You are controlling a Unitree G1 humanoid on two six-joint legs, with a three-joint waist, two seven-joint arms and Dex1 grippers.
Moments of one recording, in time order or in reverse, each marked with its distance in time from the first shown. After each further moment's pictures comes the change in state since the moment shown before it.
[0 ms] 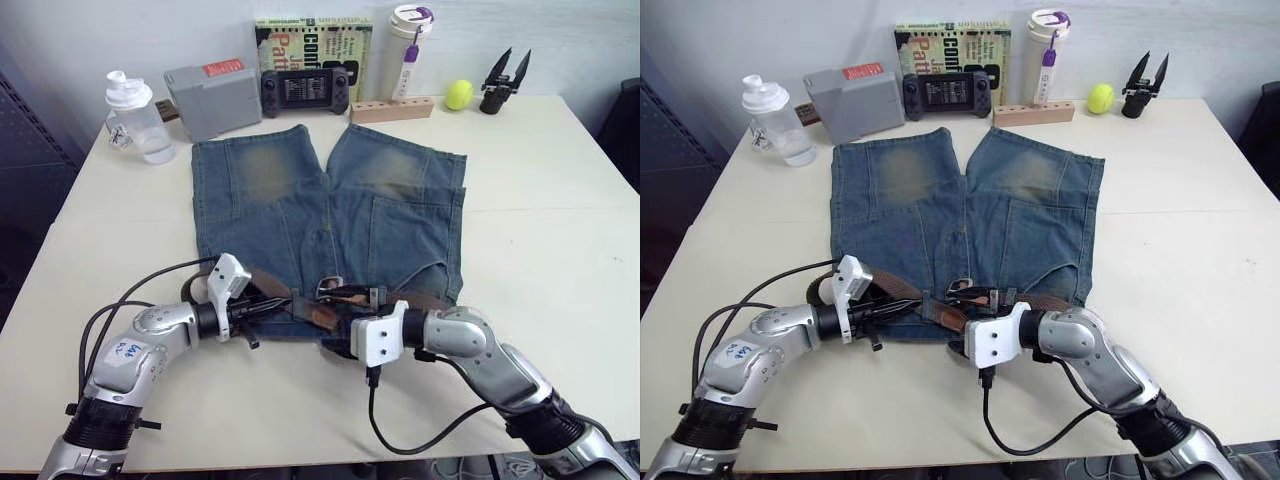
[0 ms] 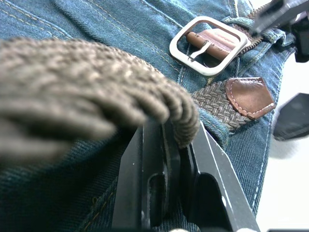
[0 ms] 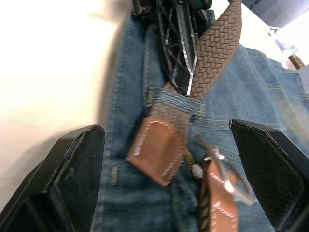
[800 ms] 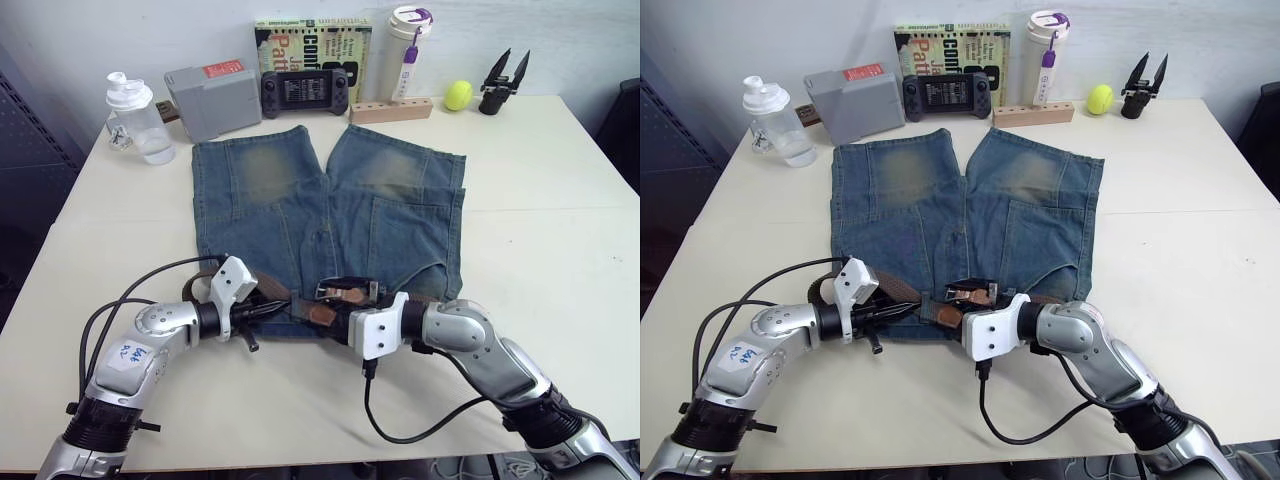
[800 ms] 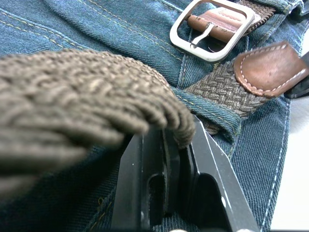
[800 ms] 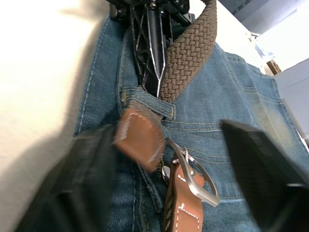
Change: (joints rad) left arm 0.004 0.008 -0.026 -0.018 0.096 -0.044 -0.001; right arm -0.029 0.016 -0.014 -0.001 -0.045 -0.015 -0.027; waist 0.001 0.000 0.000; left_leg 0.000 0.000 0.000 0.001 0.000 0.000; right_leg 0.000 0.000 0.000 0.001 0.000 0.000
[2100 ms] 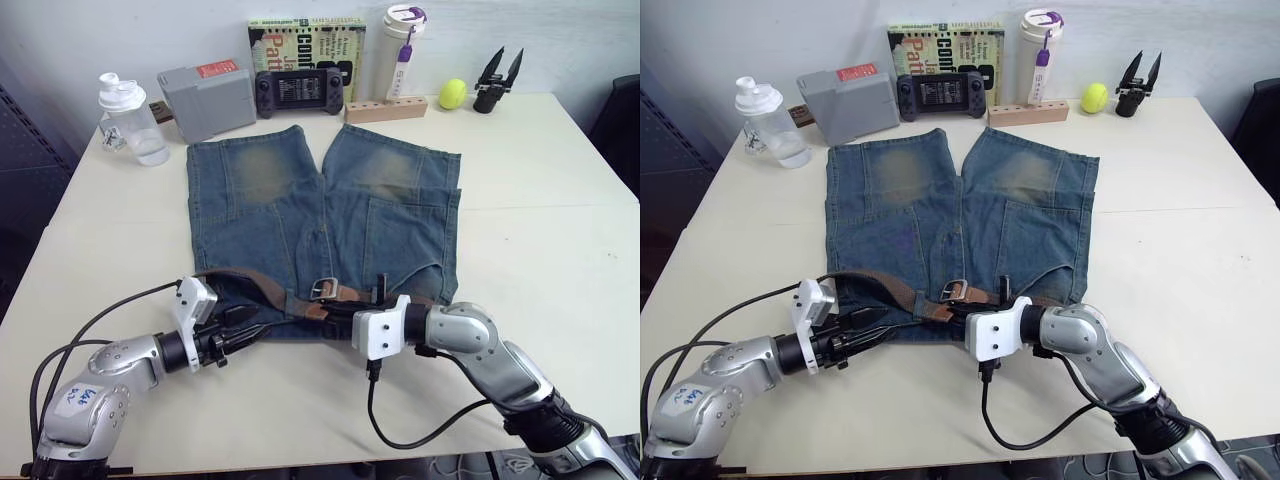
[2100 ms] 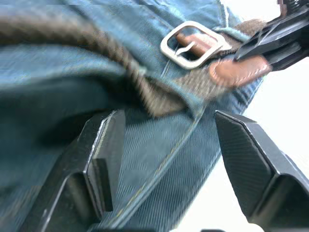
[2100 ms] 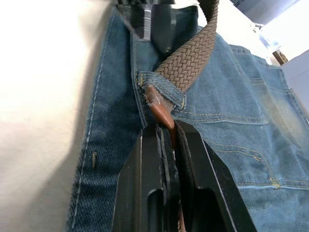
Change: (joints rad) left arm 0.271 -0.022 0.252 -0.195 -0.142 0.103 0.016; right arm 0.026 -0.001 -0.022 -0.010 0.058 0.029 0.048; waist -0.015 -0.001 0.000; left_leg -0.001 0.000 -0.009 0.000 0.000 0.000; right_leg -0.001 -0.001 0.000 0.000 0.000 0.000
